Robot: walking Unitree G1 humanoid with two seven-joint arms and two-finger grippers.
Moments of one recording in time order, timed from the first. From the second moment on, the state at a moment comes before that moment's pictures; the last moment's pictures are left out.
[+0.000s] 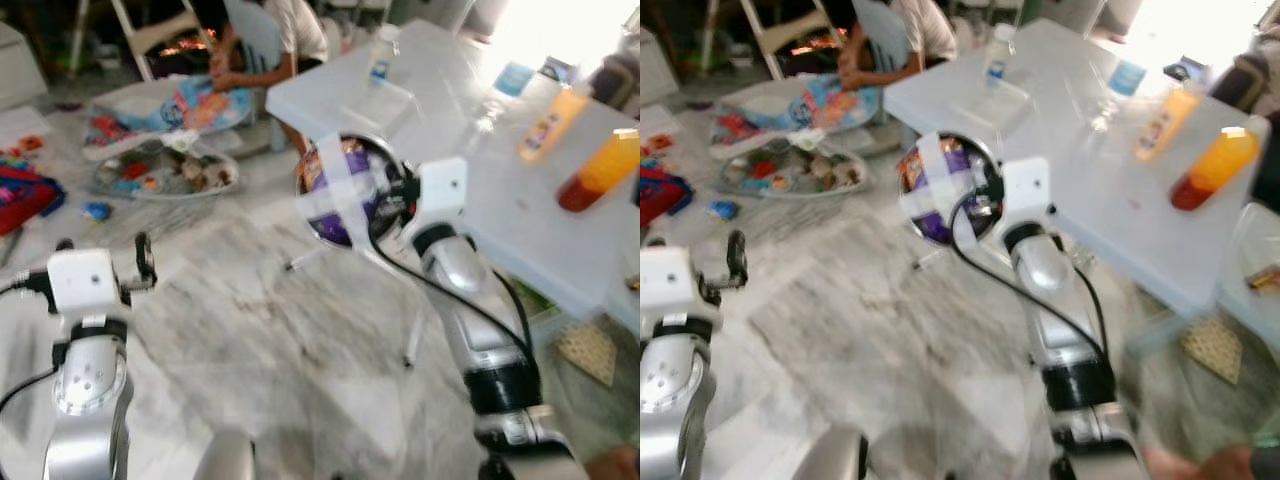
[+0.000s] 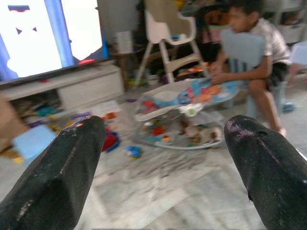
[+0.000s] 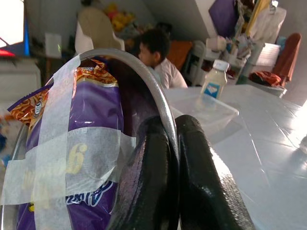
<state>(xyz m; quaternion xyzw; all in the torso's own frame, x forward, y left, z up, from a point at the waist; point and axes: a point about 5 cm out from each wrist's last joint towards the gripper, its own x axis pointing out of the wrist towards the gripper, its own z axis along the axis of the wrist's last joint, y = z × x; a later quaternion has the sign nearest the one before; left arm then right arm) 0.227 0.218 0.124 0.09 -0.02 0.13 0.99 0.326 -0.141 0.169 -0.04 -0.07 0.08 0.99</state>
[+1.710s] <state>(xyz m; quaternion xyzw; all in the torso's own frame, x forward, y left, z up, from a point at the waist) 0.247 0.192 0.110 0.13 0.00 0.02 0.99 0.311 -0.156 0.148 -0.02 -0.04 0.02 1.00</state>
